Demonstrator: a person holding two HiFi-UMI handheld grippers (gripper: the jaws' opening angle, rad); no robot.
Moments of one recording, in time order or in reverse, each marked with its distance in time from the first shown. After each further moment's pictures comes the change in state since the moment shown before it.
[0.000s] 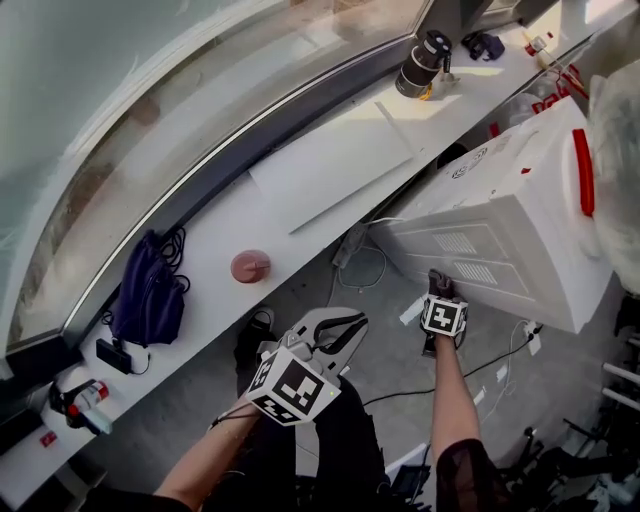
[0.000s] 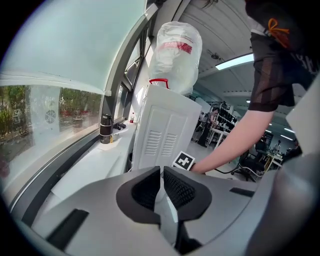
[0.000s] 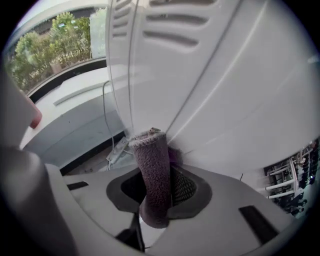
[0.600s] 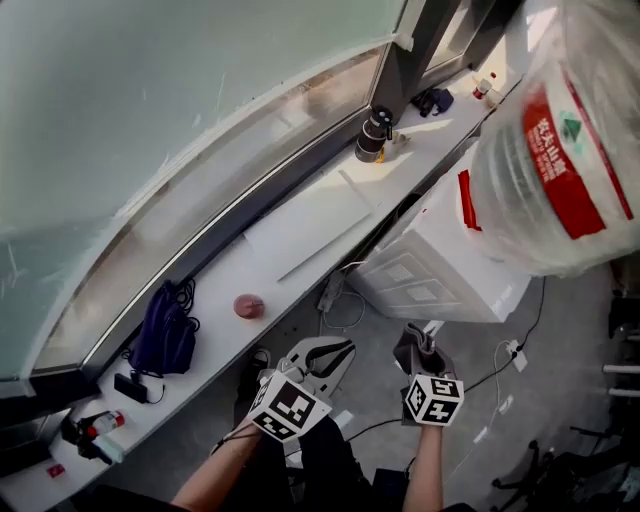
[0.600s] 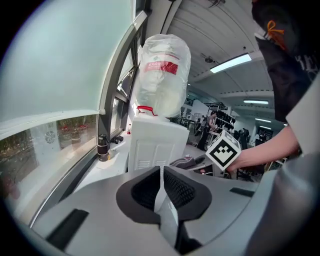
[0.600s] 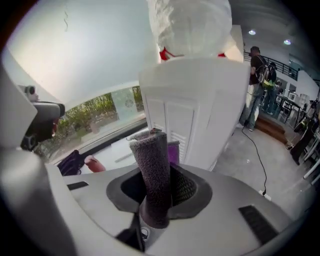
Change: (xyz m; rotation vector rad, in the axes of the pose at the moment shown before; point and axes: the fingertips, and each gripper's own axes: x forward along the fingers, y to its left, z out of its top) left arm -0.051 -0.058 0.113 0.048 -0.049 0.010; right arm -0.287 -0.006 0.042 0.170 -0.367 0.288
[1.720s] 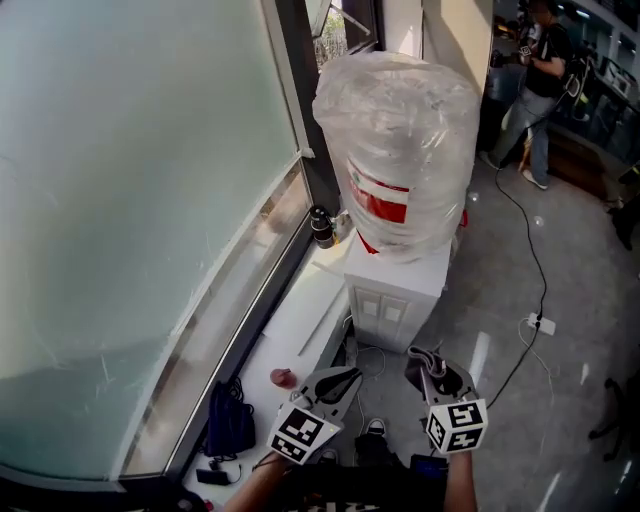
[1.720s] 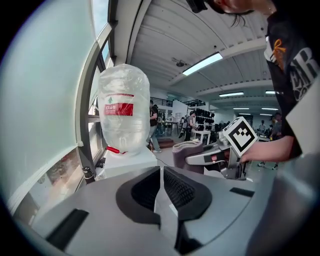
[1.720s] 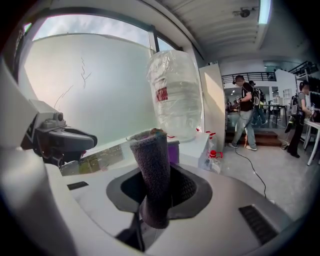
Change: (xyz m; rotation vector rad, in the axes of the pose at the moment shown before) left arm -0.097 -0.131 0.148 0.246 -0.044 -0.131; right arm -0.271 0.022 0.089 0.102 -0.387 -0.014
